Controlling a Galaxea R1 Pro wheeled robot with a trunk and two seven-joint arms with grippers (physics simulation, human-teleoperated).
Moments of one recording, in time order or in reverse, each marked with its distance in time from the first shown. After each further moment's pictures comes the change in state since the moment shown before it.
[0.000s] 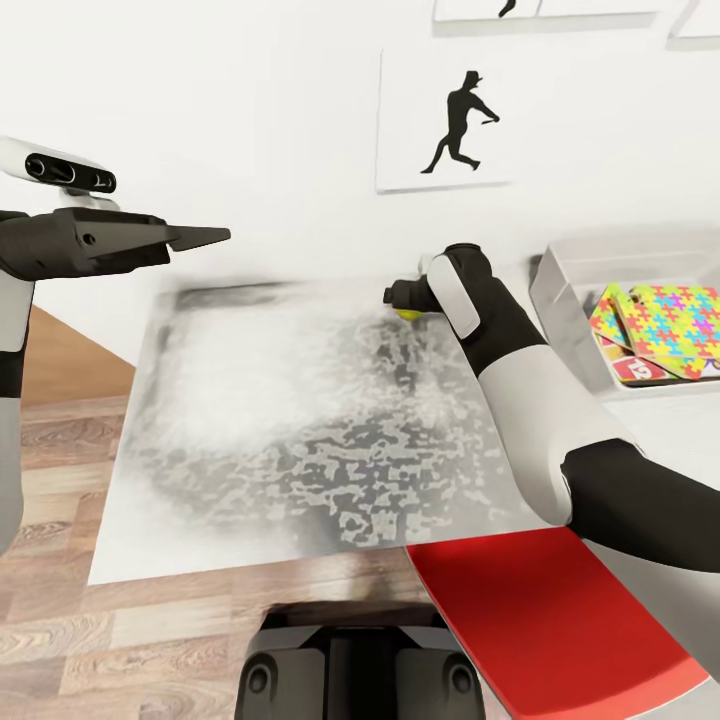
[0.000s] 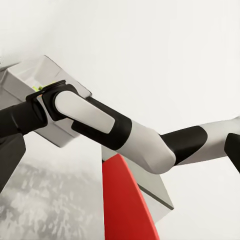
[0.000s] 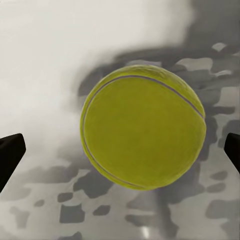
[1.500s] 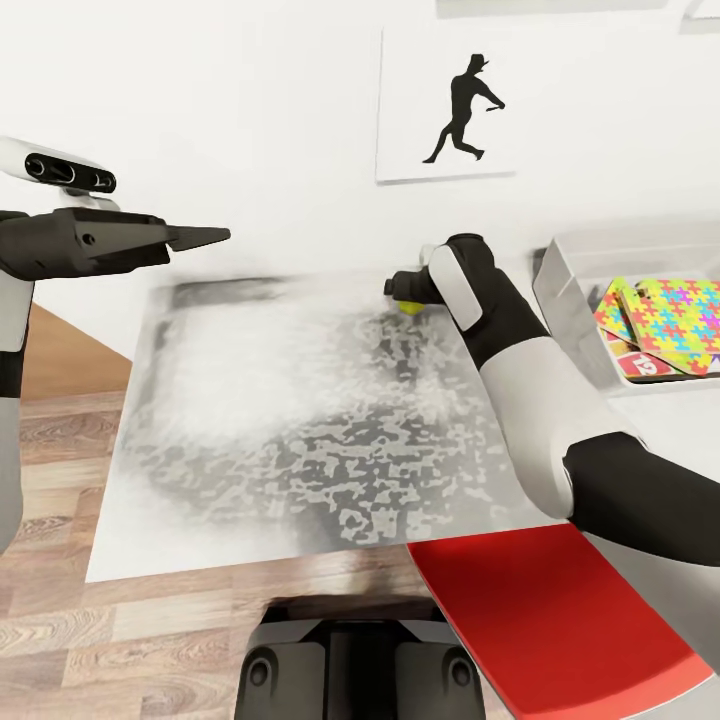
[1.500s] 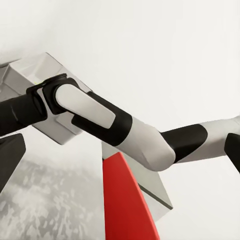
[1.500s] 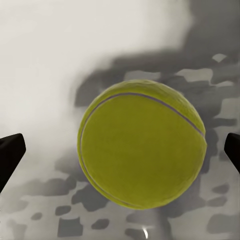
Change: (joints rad) left arm 0.000 0.001 -0.001 0.000 0.001 0.000 0.000; right arm -0.024 0.000 -0.004 0.001 0.002 -0.003 0.001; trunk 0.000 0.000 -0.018
